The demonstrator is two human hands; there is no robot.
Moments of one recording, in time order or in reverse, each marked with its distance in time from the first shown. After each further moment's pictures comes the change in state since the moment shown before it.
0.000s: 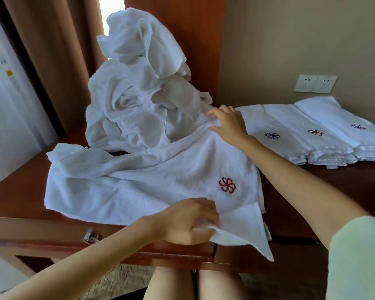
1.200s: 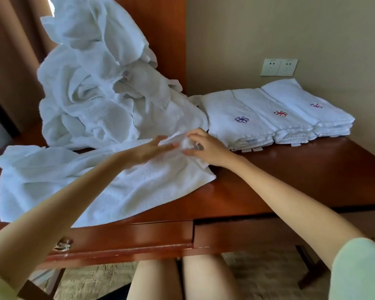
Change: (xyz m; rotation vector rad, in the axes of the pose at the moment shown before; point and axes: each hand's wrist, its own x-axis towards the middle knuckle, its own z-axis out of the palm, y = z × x) left_hand 0.061 -0.078 -0.070 -0.540 0.074 -0.647; right_hand -0.093 0.013 0.020 0.478 -0.306 0.044
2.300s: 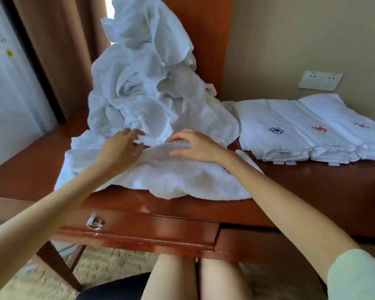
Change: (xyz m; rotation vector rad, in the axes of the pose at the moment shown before) left_hand -0.081 -0.081 -0.056 0.668 0.840 0.138; right_hand 0.040 -0.097 0.034 -0.021 -0.191 -0.180
